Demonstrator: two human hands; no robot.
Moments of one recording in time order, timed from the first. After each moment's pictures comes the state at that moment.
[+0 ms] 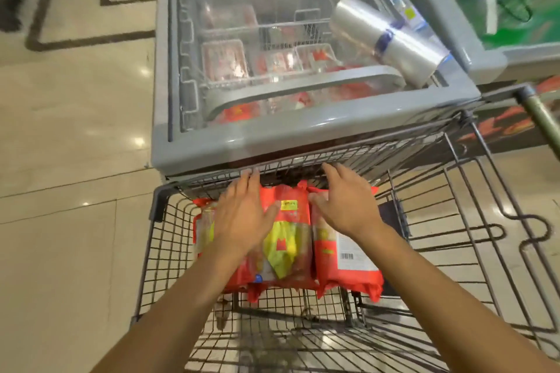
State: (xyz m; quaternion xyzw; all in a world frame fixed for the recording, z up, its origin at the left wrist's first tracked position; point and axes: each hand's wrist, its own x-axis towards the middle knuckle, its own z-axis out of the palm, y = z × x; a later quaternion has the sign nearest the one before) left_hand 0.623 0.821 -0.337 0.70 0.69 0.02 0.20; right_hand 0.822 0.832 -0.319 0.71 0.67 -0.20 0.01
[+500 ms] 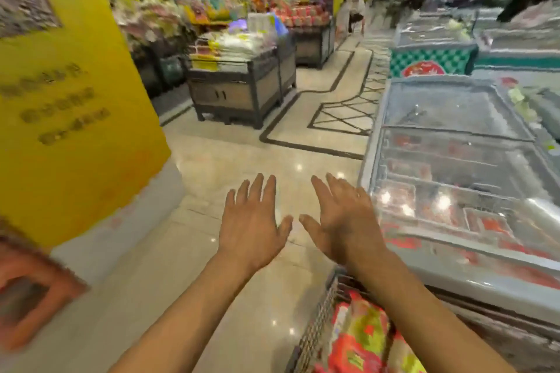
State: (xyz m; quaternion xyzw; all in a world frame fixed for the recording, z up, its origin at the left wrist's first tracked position) left_hand 0.362 0.649 -0.021 0.53 0.84 0.07 -0.07; right_hand 0.511 0.732 -0.005 0.40 0.91 -0.08 -0.09
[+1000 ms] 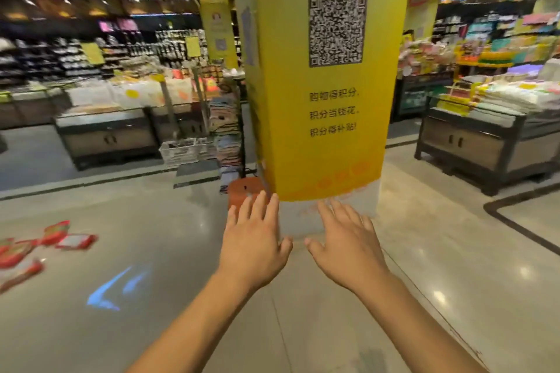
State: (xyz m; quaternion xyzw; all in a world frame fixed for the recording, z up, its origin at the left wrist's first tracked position) left_hand 0.319 0.318 0.044 0.14 0.98 0.04 -0.12; right_hand 0.340 0.490 0.043 -0.01 0.99 -0.12 -0.08
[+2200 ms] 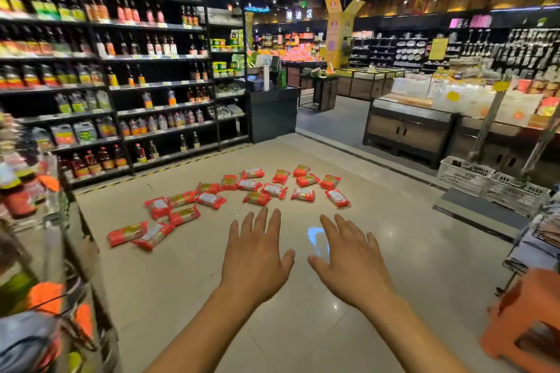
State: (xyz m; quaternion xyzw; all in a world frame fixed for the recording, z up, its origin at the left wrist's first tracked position) left_hand 0.420 -0.158 0.015 -0.43 0.90 0.00 -0.11; right_hand 0.278 -0.055 0.032 -0.53 0.84 -0.11 0.03
